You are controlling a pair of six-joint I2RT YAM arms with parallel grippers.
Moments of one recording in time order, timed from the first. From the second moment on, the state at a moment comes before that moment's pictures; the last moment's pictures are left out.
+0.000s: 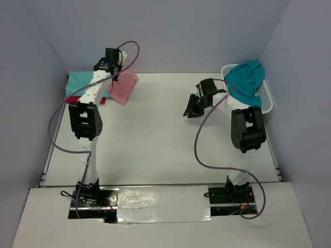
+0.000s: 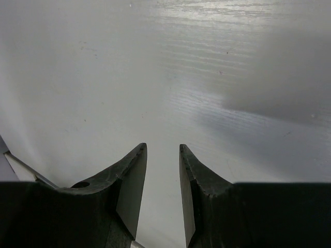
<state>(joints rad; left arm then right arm) -0.11 2.29 2.22 -0.66 -0.30 0.34 0.21 1.93 1.38 -0.49 -0.42 0.46</state>
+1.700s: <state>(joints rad) 0.36 2.25 2.29 -0.66 0.07 0.12 0.21 1.95 1.42 -0.59 -0.40 0.38</state>
